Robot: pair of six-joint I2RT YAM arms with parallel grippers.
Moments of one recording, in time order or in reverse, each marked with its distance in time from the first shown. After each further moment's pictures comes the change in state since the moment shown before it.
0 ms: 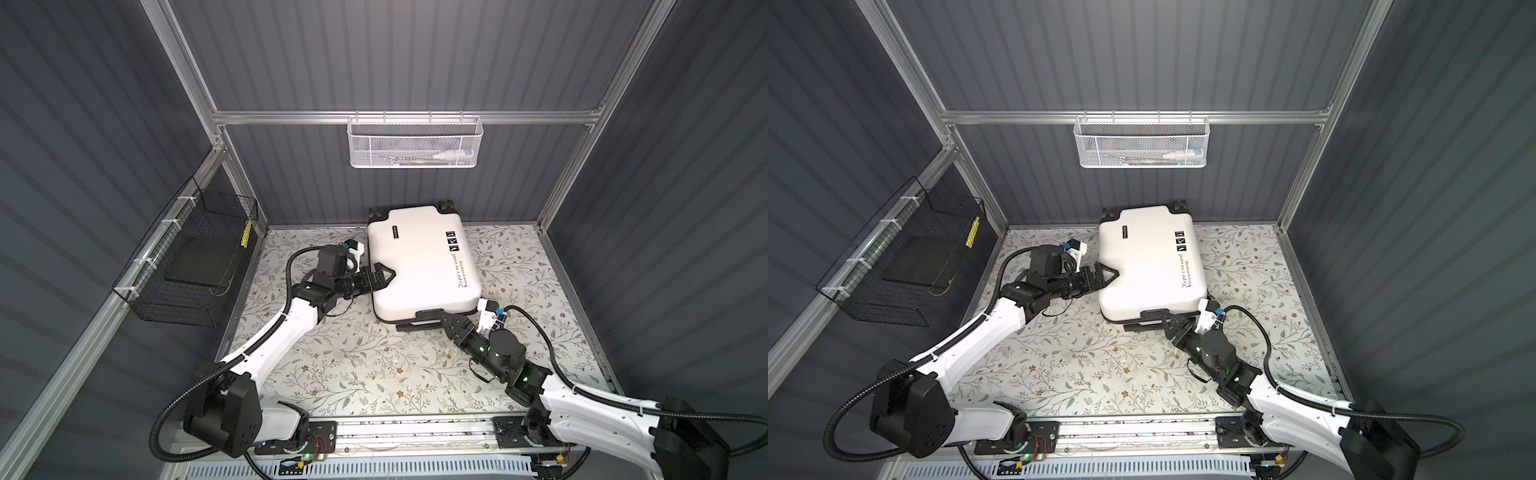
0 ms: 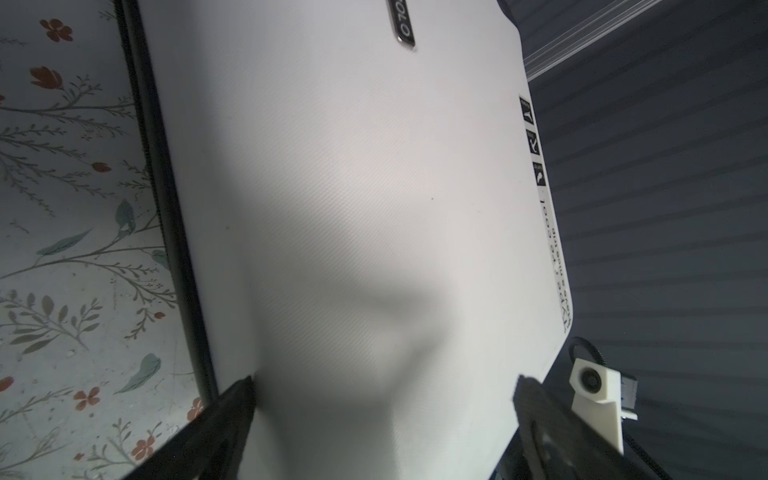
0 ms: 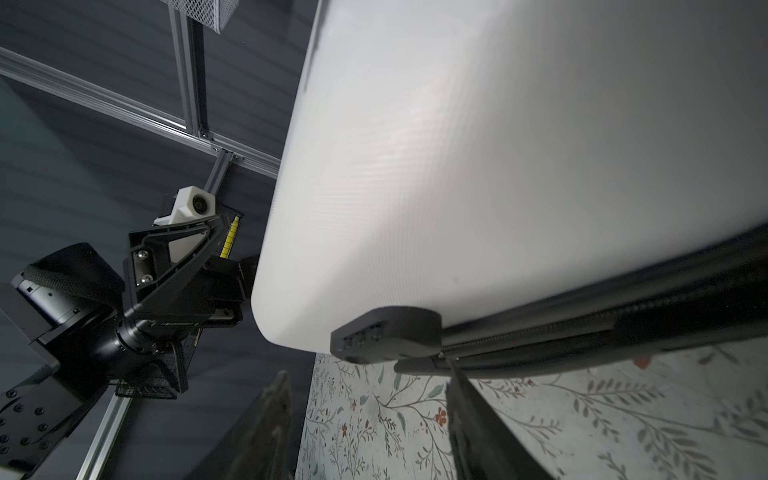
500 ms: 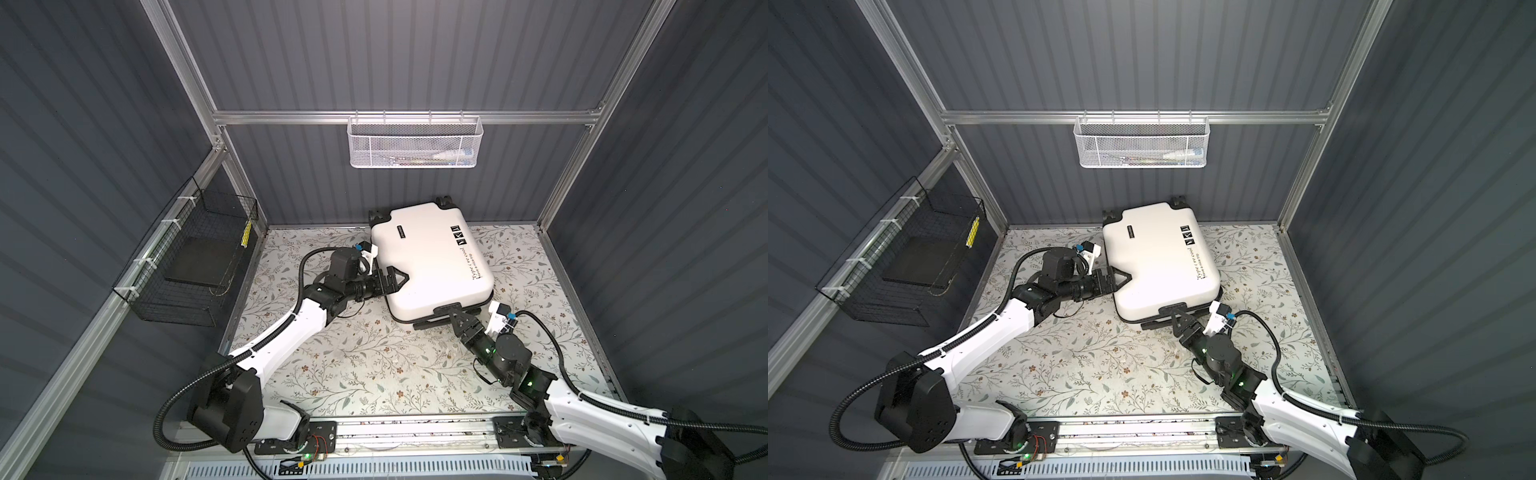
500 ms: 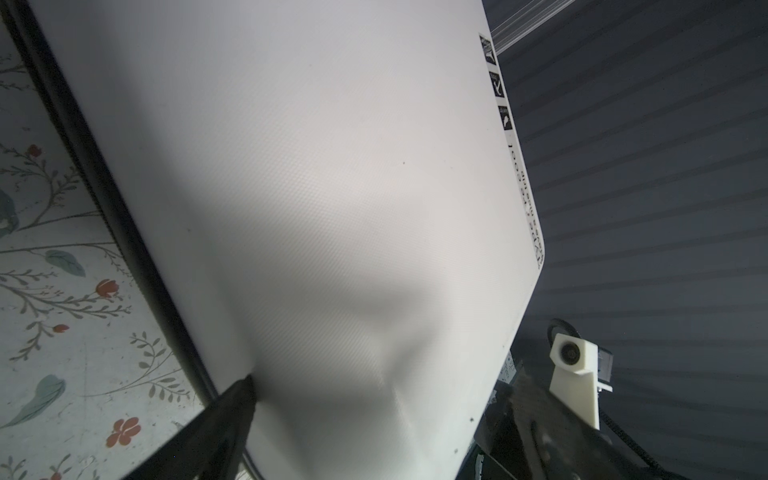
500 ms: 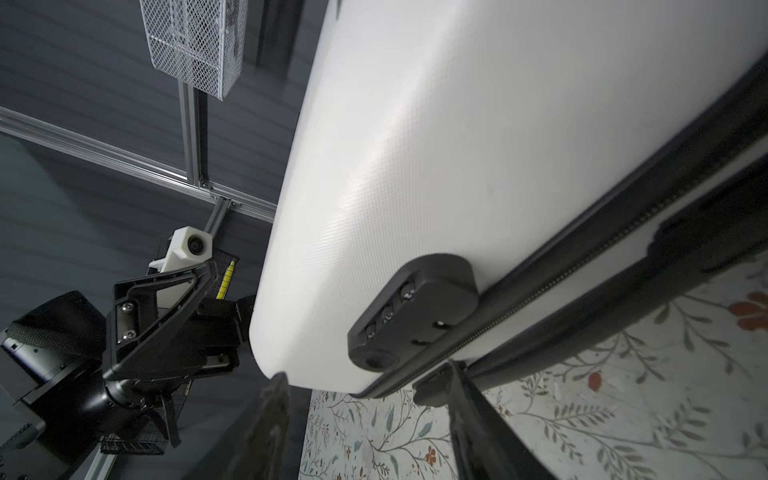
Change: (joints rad) left arm -0.074 0.026 -0.002 0.059 0.007 -0.029; right arm -0.031 -0.073 -0.044 -0.002 0.103 0.011
